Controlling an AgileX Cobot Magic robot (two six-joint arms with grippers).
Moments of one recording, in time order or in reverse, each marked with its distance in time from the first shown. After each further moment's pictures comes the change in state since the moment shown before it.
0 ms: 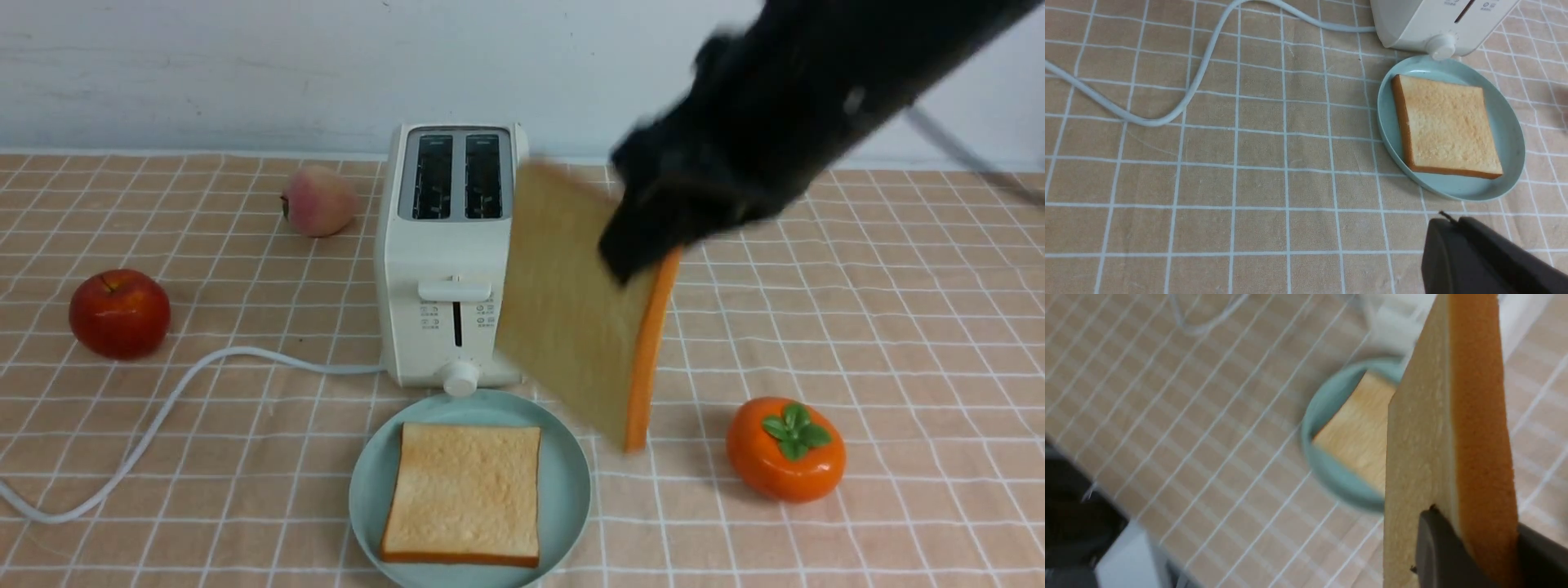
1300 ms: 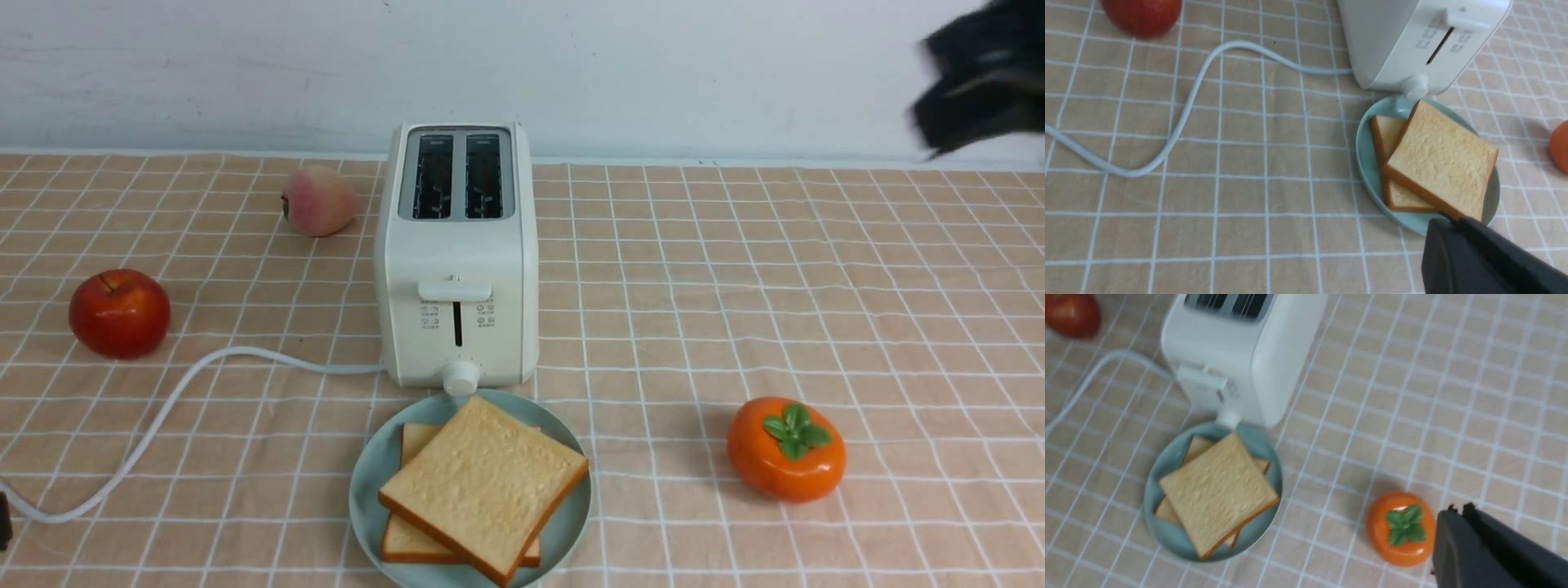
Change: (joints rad) right arm -0.100 -0.456 0.046 -0.509 -0.035 0.332; left arm 0.000 0.000 0.000 -0.011 -0.127 0.020
